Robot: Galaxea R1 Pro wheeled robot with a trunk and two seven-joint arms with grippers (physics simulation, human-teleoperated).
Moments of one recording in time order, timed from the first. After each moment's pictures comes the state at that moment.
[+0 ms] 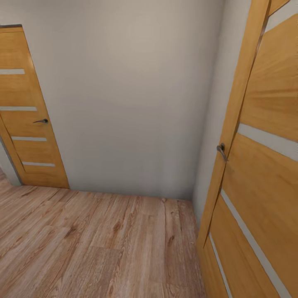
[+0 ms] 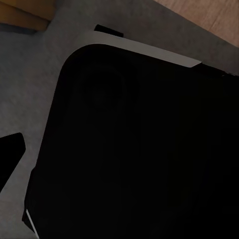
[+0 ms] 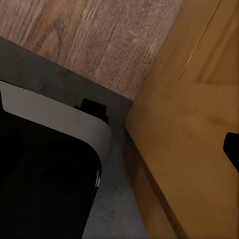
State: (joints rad) left arm 0.00 -0.02 0.07 -0.07 0.25 -0.05 0.00; right arm -0.15 -0.04 0.50 0.03 -0.14 -0.16 -0.03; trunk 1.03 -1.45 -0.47
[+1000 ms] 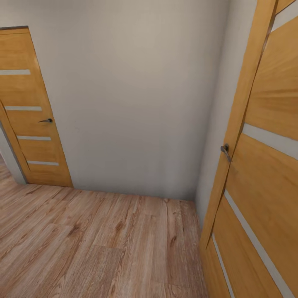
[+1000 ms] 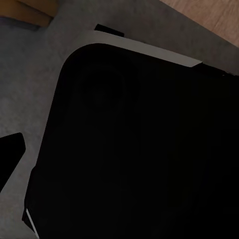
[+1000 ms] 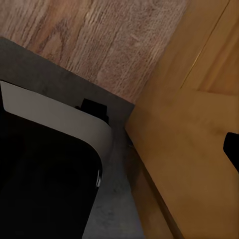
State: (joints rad) left arm 0.00 -0.02 0.07 -0.07 0.26 -0.05 0.00; right arm -0.15 -0.04 0.51 0.03 -0.14 -0.16 -0.03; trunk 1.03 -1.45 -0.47
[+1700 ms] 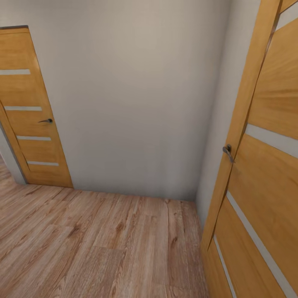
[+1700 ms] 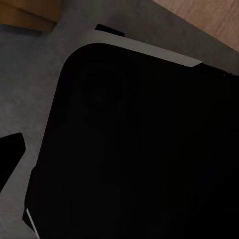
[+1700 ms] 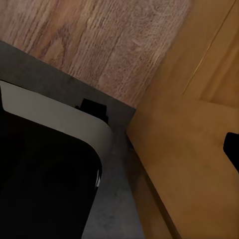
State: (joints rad) left arm 0.00 -0.02 0.07 -0.07 0.26 -0.05 0.00; right arm -0.15 -0.04 0.51 0.03 -0.14 -0.16 -0.03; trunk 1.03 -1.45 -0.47
